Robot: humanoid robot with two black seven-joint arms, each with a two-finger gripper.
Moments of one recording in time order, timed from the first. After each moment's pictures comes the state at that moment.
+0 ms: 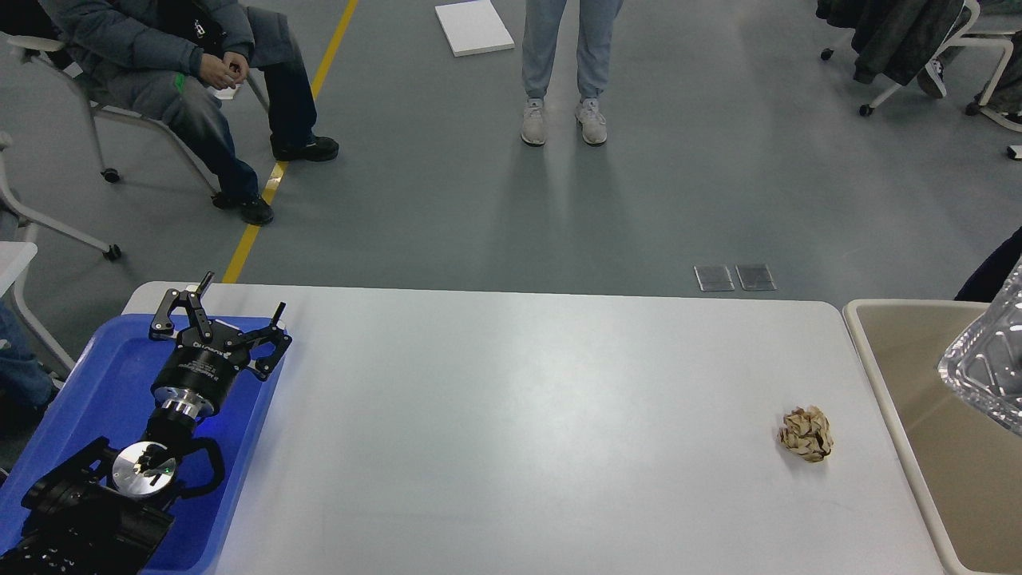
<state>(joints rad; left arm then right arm) -0.51 0.28 -1.02 -0.35 -0.22 -0.79 -0.19 1.21 -0.86 -1.04 0.48 -0.12 0.37 0.20</state>
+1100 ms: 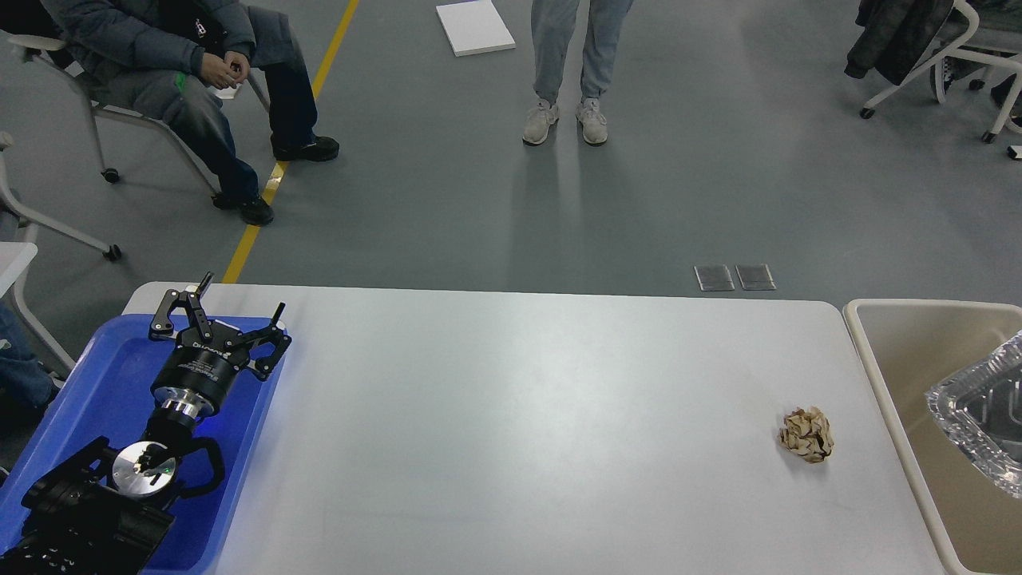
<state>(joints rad) -0.51 0.28 -1.02 -0.35 -0.22 -0.79 -0.19 0.83 -0.66 -0.79 0.33 0.11 0.00 -0.01</state>
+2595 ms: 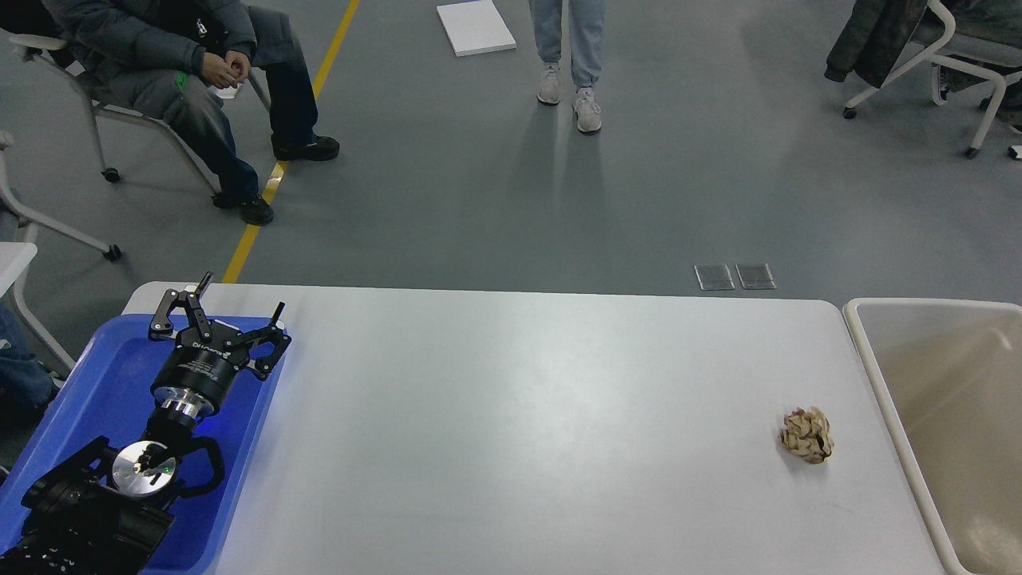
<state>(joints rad) -0.51 0.28 -1.02 -0.35 -0.22 -0.79 -0.19 1.20 -0.89 -0.76 0.56 0.09 0.05 -0.01</state>
